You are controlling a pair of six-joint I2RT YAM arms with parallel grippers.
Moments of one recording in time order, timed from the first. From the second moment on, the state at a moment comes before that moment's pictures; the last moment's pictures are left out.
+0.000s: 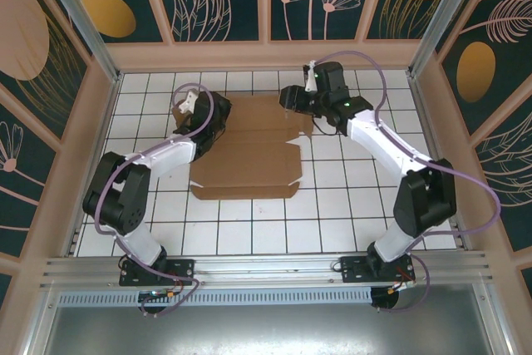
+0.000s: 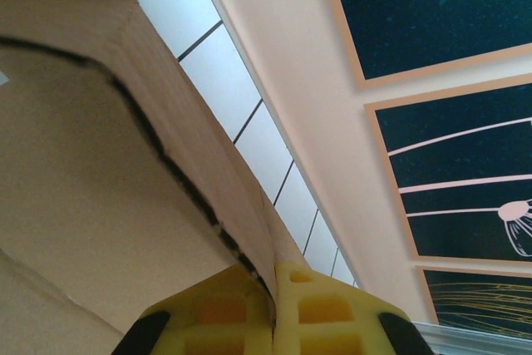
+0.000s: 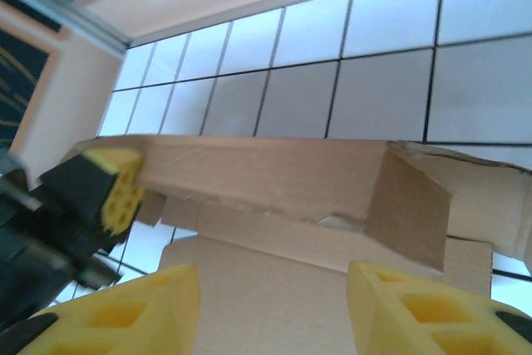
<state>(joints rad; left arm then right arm) -0.44 1.69 1.03 0.24 -0.25 -1.36 0.47 1.63 1.38 -0.34 -0.24 0.56</state>
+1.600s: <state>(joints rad) -0.44 1.65 0.92 0.35 -0.24 -1.39 0.45 1.69 1.18 -0.10 -0.24 0.86</state>
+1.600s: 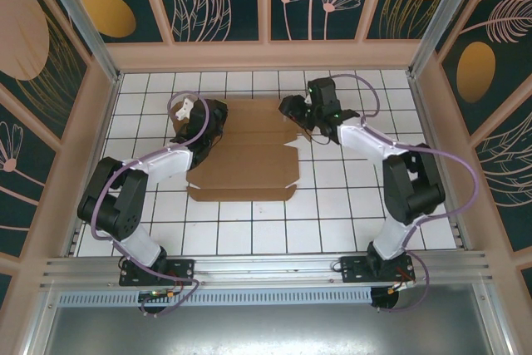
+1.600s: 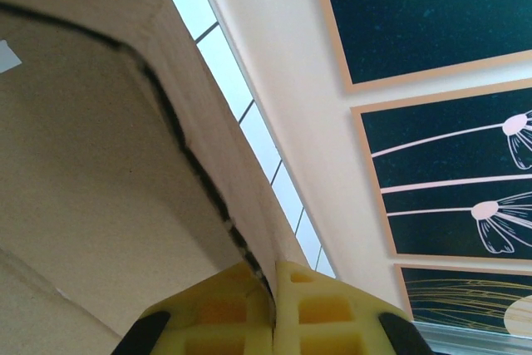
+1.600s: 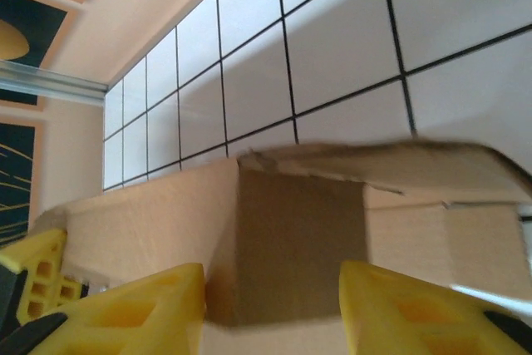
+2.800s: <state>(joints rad) -0.44 1.65 0.94 0.33 -0.25 -1.36 0.45 1.79 0.96 0.12 0.05 0.67</state>
